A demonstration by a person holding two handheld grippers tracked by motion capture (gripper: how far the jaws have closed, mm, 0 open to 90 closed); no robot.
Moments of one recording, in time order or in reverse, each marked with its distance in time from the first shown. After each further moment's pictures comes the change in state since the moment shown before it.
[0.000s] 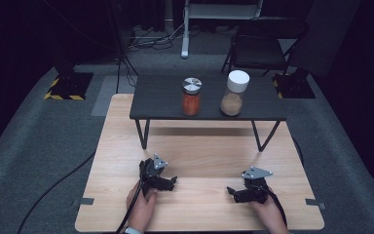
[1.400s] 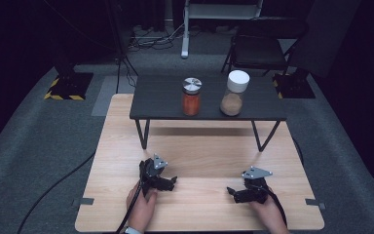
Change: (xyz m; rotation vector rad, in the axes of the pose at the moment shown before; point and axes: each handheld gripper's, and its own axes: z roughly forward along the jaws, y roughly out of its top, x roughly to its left) left arm 0.000 0.000 0.000 0.001 0.000 -0.001; right arm 0.000 0.000 0.000 0.001 0.002 0.000
